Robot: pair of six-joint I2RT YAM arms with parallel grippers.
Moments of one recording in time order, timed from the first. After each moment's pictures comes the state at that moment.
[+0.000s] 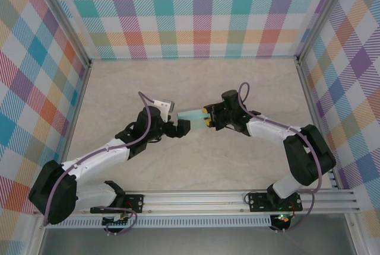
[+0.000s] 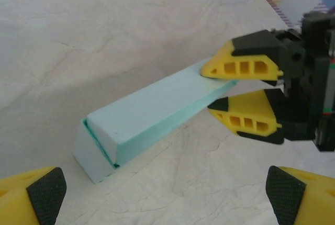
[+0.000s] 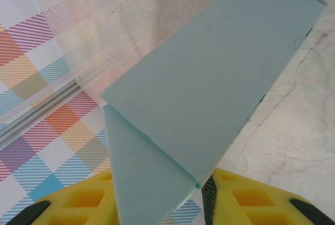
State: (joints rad) left arm -0.62 1.21 0.68 0.01 0.09 -0.40; right arm 0.56 1.57 0.86 0.01 -0.31 1.80
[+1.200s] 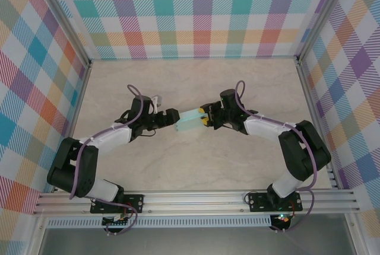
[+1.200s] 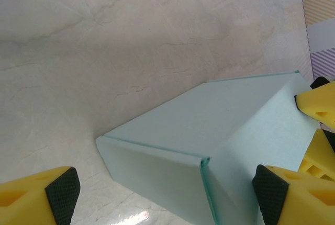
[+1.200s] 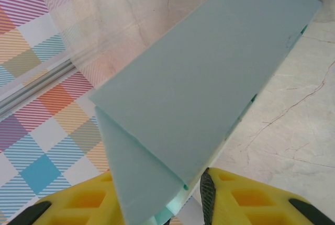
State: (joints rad) left arm -0.36 1.43 0.71 0.00 0.40 -0.63; right arm 0.54 1.62 0.88 0.05 -0.38 1.74
